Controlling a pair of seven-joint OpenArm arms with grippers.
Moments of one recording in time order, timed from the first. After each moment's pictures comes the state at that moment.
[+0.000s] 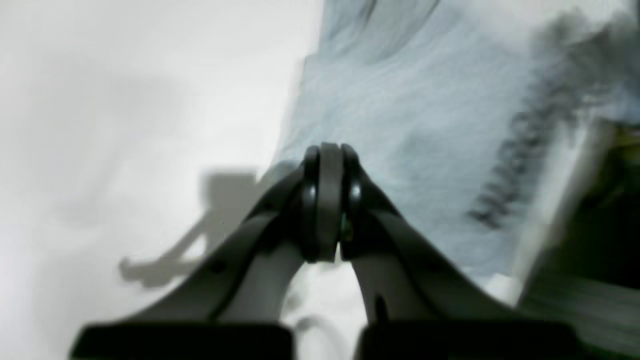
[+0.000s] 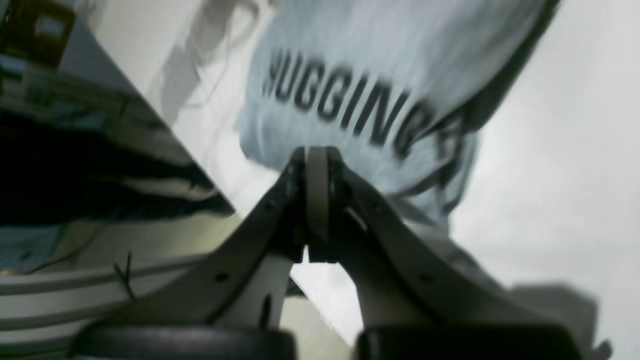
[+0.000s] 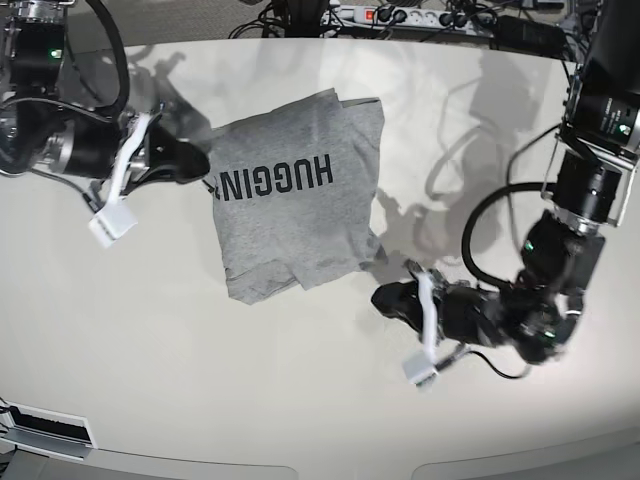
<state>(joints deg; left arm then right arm) -30.7 -22.5 21.3 64.3 -56.7 -43.7 63.9 -13.8 17.1 15.9 105.9 65.9 40.4 -78.7</state>
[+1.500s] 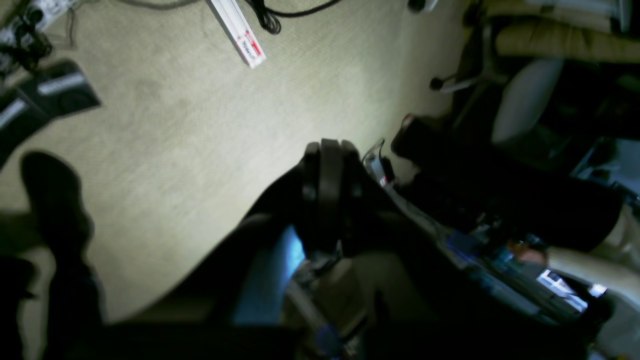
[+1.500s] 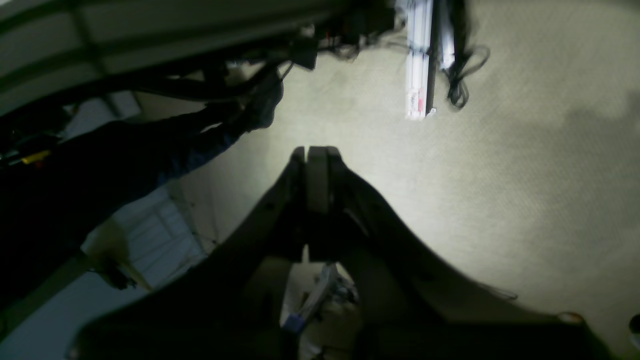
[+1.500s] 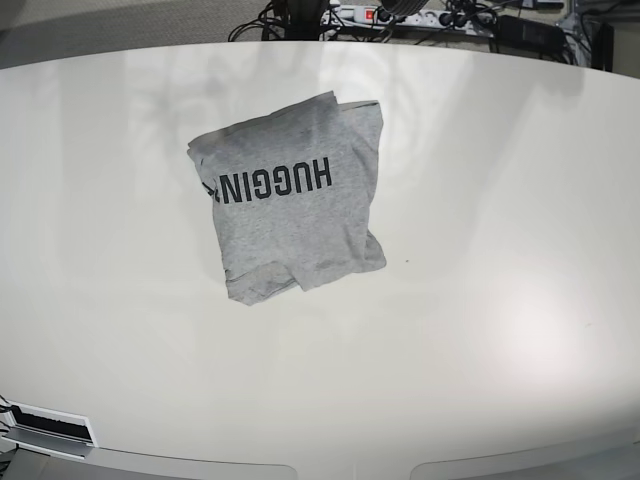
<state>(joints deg) 66.0 -30.5 -17.2 106.1 -52.7 -43.3 62.3 -63.3 7.6 39.5 108.8 65.1 40.5 -79.4</state>
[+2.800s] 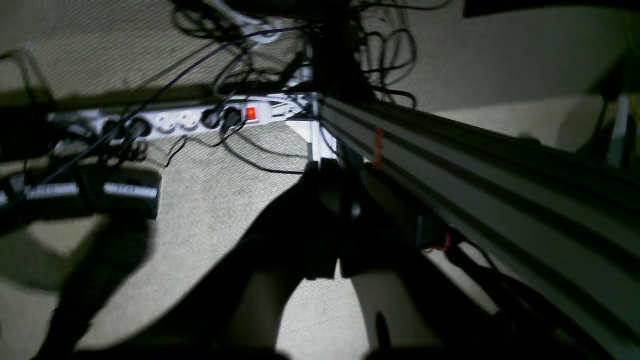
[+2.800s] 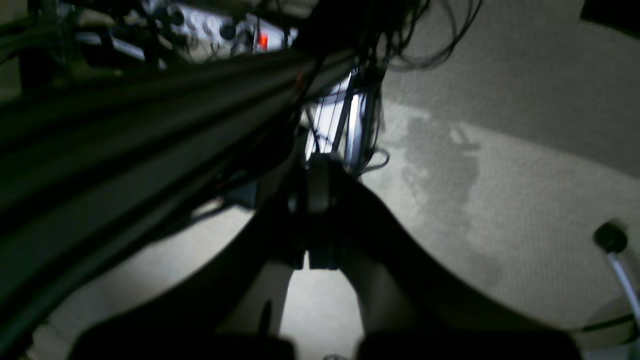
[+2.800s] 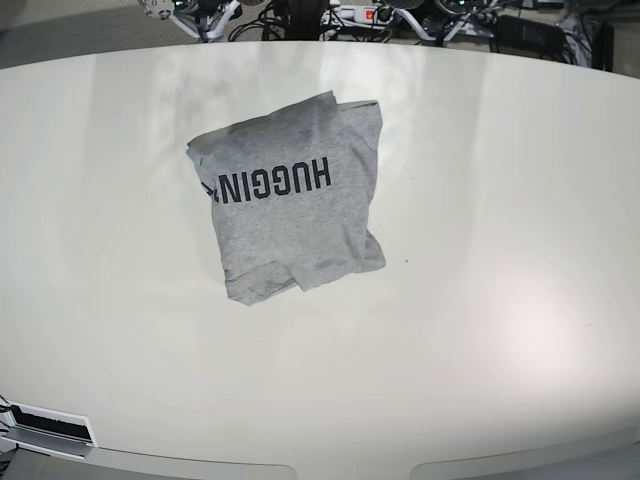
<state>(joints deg) 14.2 -8.9 10.3 28.4 -12.3 -19.6 0.3 -14.0 4.6 -2.9 34.0 0.4 19.1 -12.3</state>
